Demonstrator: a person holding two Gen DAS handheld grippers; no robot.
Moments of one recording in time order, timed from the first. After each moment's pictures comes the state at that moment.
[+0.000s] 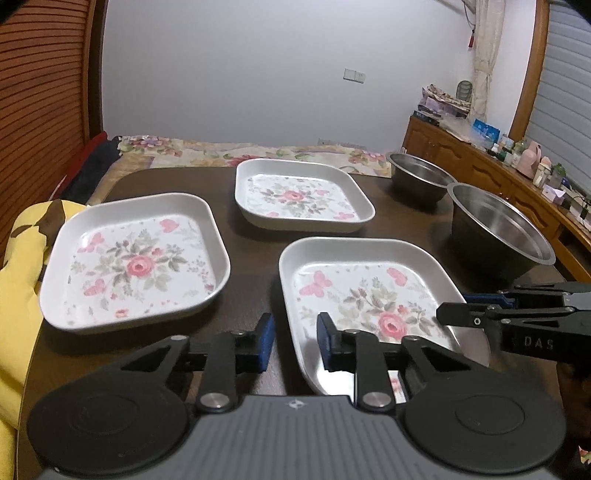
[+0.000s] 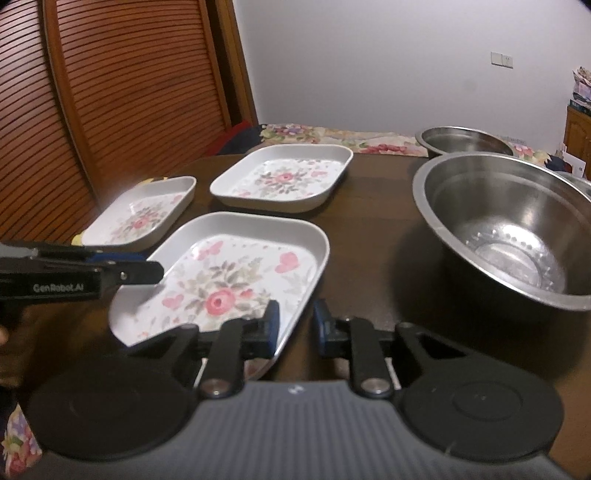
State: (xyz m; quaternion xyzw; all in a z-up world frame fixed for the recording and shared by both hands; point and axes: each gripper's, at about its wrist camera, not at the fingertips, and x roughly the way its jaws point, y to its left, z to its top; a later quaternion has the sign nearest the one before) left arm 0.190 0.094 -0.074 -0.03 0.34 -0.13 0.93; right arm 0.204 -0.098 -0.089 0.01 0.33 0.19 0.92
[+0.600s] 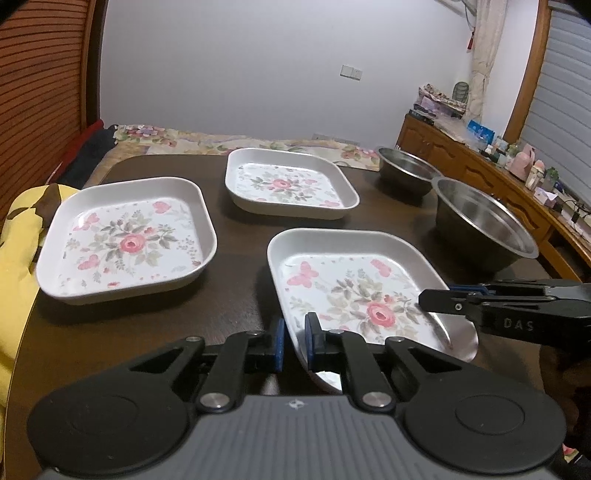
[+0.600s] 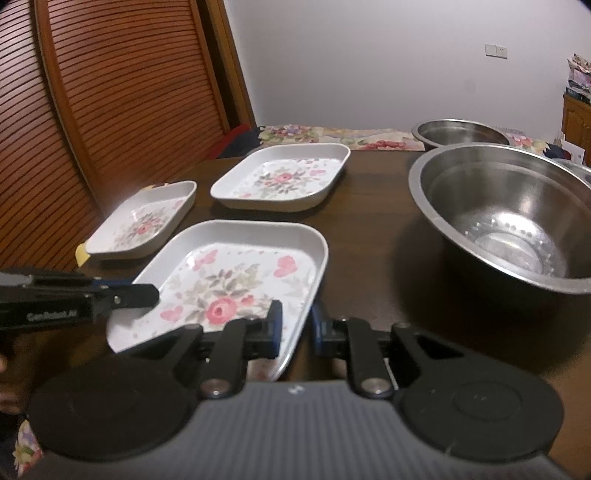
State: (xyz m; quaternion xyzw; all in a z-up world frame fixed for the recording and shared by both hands) left arm 0.172 0.092 -0.072 -0.05 0.35 -0.14 0.93; right arm 0.201 -0.103 -0.087 0.03 0.34 0.19 0.92
